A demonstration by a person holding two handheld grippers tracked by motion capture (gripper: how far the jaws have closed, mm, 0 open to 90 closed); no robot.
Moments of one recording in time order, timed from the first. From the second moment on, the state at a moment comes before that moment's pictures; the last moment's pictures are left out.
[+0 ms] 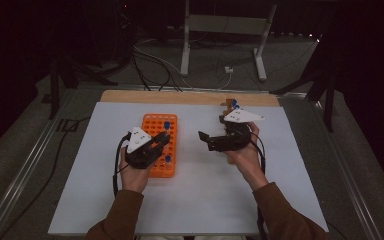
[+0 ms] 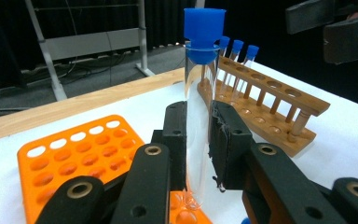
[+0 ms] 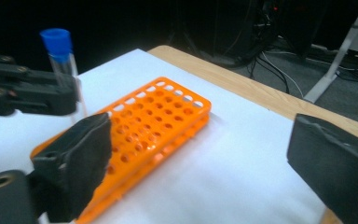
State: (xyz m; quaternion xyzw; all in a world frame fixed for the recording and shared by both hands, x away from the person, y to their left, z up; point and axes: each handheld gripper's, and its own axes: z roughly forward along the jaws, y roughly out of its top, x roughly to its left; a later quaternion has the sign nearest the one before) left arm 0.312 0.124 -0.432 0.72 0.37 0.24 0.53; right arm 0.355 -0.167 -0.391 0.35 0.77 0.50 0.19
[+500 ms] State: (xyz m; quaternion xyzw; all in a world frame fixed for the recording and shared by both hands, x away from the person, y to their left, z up) left arm 0.300 0.139 -0.451 0.71 0.39 0.22 0.54; right arm 0.352 -0.196 -0.403 0.37 0.76 0.50 0.20
